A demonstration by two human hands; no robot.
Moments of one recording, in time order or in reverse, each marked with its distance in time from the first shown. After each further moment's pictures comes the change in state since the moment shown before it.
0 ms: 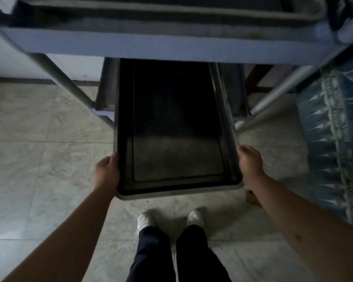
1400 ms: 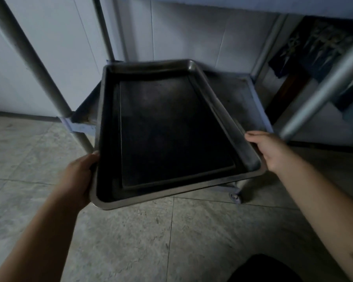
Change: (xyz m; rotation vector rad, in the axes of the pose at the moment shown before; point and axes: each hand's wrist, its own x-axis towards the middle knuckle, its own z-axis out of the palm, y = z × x) left_hand 0.108 -0.037 0.093 -0.638 -0.195 0.212; right_hand 0.175 -0.017 0.060 0.305 -0.291 -0.264
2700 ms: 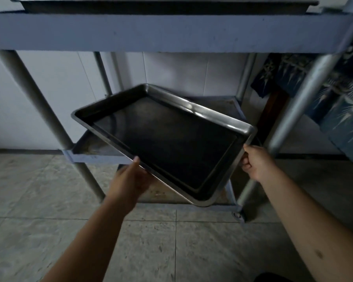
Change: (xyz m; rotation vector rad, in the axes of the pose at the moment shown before) left_hand -0.002 0.008 0.092 -0.214 -0.274 0.013; right_hand 0.019 0.010 0.003 0.325 0.200 0.015
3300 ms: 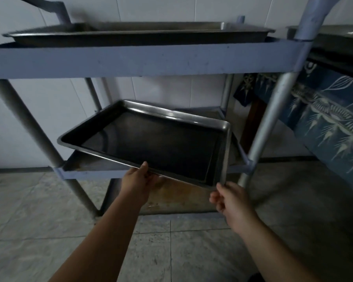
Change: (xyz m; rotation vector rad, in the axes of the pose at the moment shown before) left_hand 0.044 -0.008 0.050 -0.208 0.092 -0.051; right_hand -0.118 0.044 -0.007 -0.038 -0.099 0.002
